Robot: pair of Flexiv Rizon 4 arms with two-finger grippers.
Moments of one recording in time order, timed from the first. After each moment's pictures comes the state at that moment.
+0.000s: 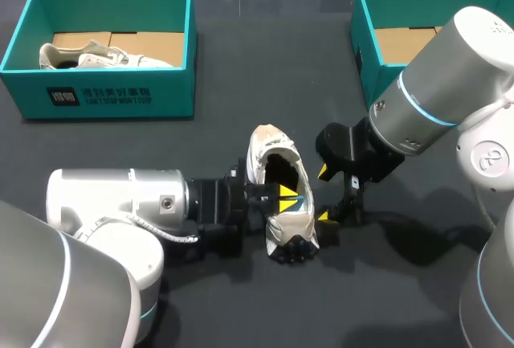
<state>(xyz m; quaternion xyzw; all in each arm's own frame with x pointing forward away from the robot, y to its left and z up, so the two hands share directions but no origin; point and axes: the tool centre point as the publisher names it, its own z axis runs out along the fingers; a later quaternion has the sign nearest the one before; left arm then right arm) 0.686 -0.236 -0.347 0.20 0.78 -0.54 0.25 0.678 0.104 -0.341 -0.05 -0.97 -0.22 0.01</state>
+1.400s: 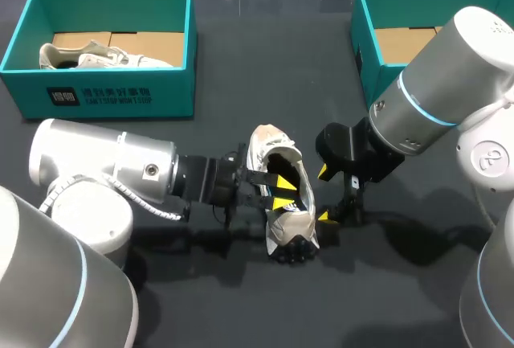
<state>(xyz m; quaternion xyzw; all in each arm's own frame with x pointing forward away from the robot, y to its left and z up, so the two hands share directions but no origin) 0.658 -0.228 -0.296 0.25 0.77 -0.57 0.16 0.678 0.104 -0.341 -0.05 -0.97 -0.22 0.01</state>
